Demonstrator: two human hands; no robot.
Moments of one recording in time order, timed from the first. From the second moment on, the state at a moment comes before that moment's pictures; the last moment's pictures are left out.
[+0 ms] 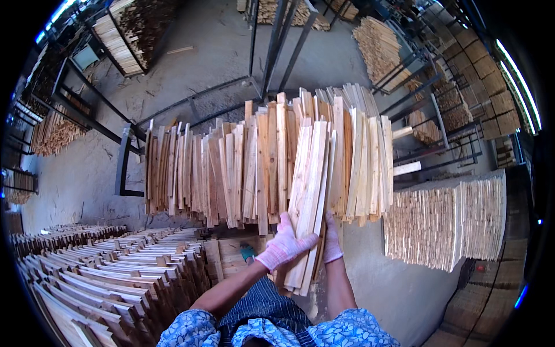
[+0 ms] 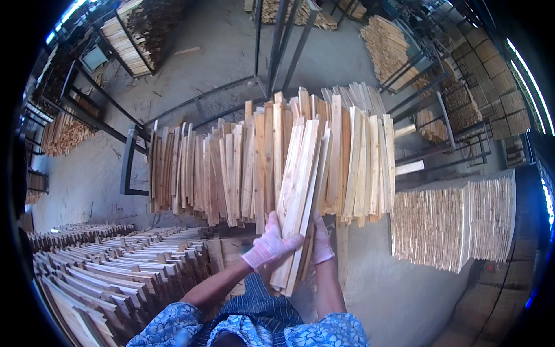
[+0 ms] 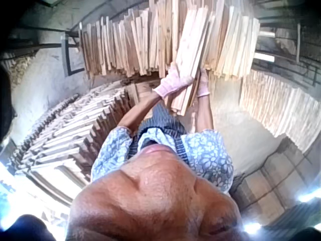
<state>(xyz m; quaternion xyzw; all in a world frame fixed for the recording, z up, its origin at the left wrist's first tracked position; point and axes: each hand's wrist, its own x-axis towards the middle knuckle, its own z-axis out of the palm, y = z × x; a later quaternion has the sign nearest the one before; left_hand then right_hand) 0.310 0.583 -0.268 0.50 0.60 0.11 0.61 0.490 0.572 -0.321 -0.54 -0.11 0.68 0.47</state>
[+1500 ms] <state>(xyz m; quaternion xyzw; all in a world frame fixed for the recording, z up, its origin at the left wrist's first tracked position) 0.122 0.341 0.005 0.26 0.57 0.73 0.26 0.166 0.539 0.014 -0.02 -0.64 0.76 0.11</state>
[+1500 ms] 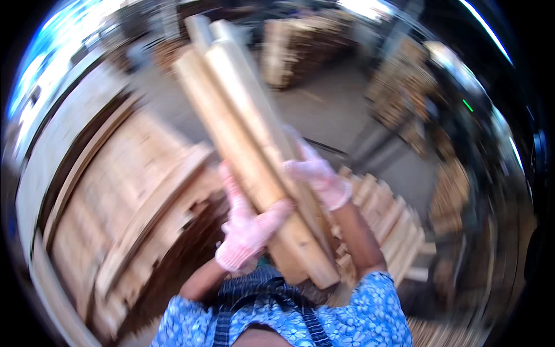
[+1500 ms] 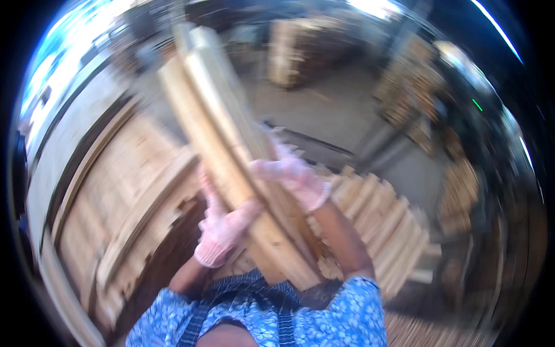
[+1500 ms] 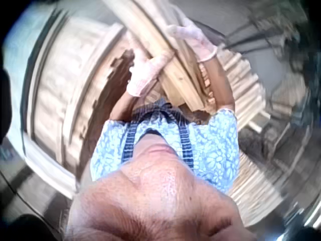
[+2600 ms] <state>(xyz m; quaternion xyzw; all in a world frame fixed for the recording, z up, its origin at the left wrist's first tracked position) -0.025 -0.007 0.047 -0.02 0.87 0.49 0.03 -0.081 0.258 0.052 0.04 -1.00 0.07 -0.02</state>
